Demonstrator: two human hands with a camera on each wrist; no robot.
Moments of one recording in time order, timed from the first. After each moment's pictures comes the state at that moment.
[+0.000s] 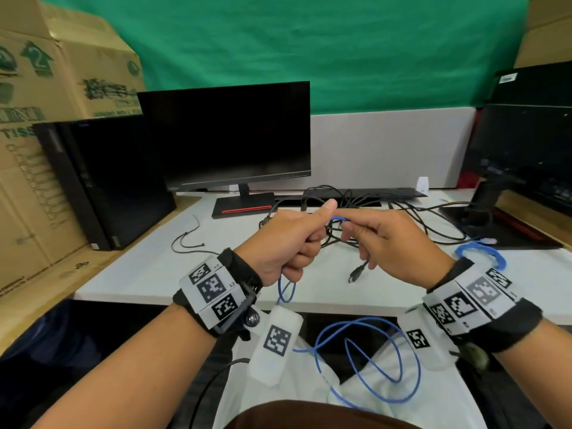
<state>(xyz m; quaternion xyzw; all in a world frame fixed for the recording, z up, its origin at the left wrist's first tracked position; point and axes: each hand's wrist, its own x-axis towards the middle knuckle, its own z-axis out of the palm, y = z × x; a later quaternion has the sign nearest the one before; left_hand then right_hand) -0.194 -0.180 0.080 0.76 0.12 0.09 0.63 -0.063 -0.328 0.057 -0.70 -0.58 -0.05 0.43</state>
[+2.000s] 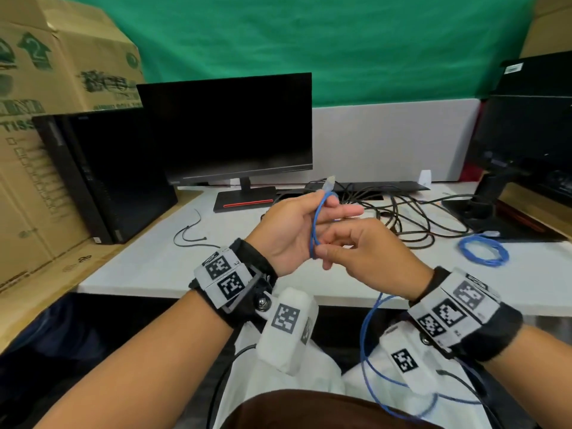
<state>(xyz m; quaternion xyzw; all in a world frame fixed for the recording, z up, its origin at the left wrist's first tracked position) -0.188 -0.185 0.080 0.59 0.06 0.10 0.80 -0.094 -0.313 0.044 -0.68 -0.56 0.08 0.48</state>
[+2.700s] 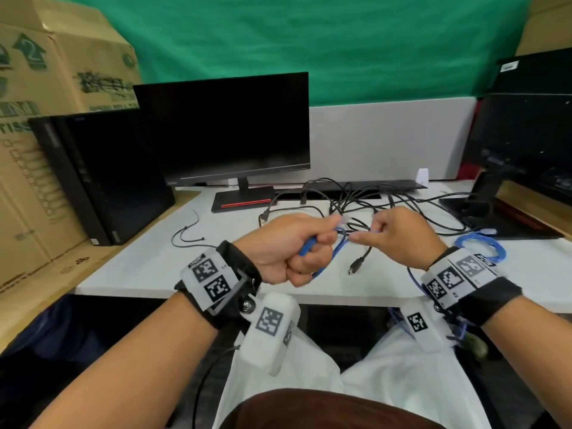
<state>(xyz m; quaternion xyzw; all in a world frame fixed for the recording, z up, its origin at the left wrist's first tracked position) -0.194 -0.177 0.075 0.71 0.06 -0.07 0.70 -0.007 -0.322 0.024 -0.85 -0.40 -0.10 0.32</state>
